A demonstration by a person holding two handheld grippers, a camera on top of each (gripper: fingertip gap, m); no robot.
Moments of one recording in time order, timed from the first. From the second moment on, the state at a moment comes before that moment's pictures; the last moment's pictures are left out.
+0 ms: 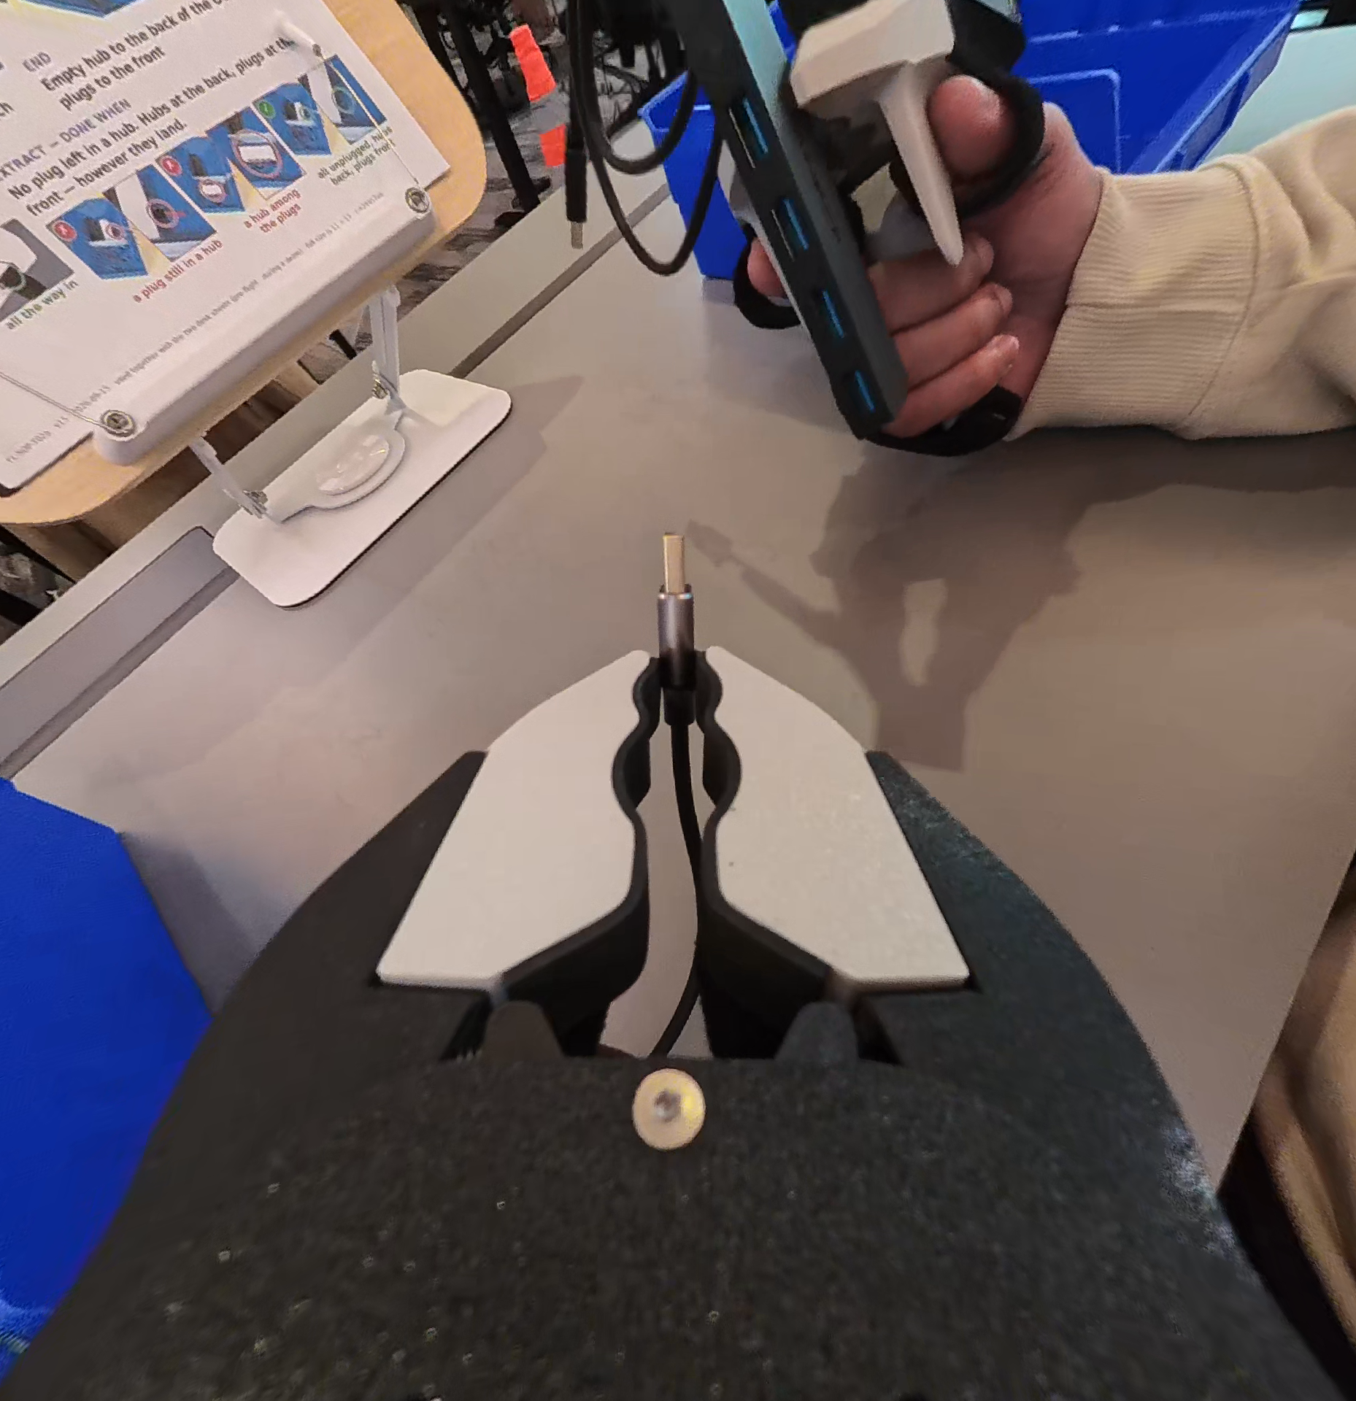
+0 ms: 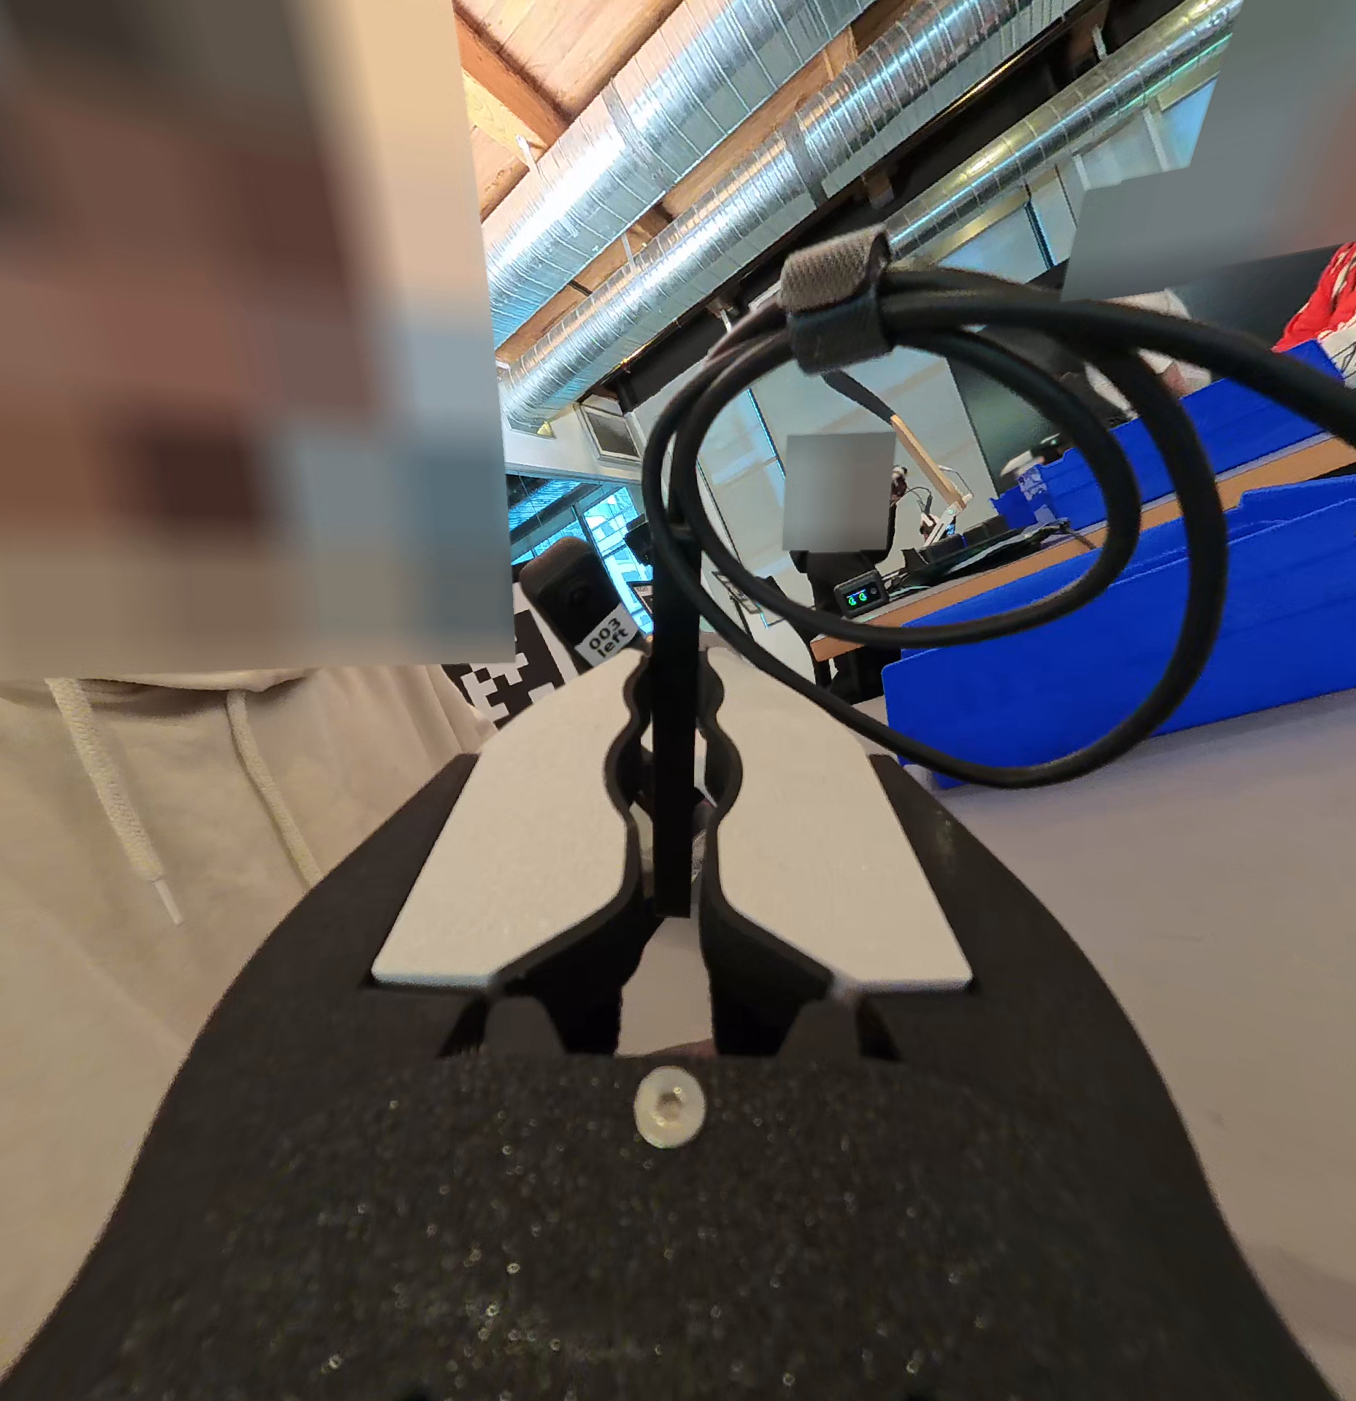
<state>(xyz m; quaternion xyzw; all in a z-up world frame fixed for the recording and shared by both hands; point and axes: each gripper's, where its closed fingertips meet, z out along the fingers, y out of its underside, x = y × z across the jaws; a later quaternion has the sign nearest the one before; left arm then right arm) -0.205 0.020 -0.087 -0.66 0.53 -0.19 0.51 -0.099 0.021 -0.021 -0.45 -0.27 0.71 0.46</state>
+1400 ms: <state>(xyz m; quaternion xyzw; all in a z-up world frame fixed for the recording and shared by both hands) -0.204 -0.038 -0.105 -0.66 0.52 -0.54 0.05 -0.114 0.021 -0.033 -0.51 -0.31 0.66 0.46</state>
